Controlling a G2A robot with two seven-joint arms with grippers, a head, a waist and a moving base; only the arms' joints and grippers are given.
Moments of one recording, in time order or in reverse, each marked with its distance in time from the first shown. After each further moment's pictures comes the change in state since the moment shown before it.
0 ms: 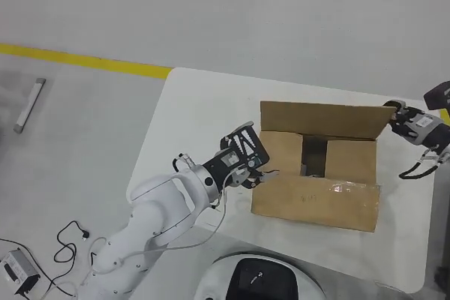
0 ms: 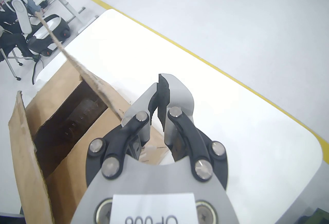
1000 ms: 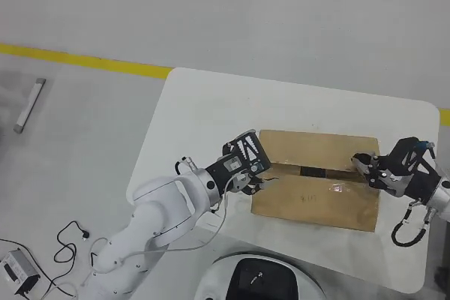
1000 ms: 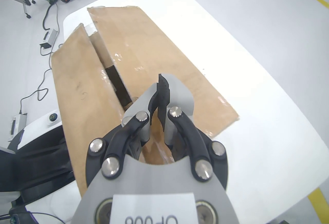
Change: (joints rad) left arm 0.011 0.004 0.006 0.001 -0.029 -0.031 -0.043; right arm -0.415 0.033 0.114 -0.445 -0.019 -0.078 0.047
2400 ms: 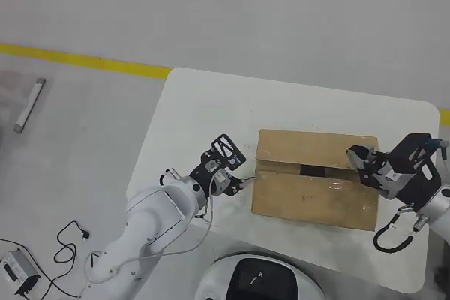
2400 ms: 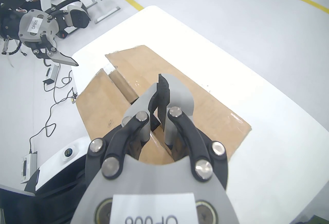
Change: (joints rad) left arm 0.125 0.016 -0.071 -0.005 0.027 0.121 -0.088; right arm -0.082 -0.014 0.005 -0.211 -0.010 0.327 -0.096
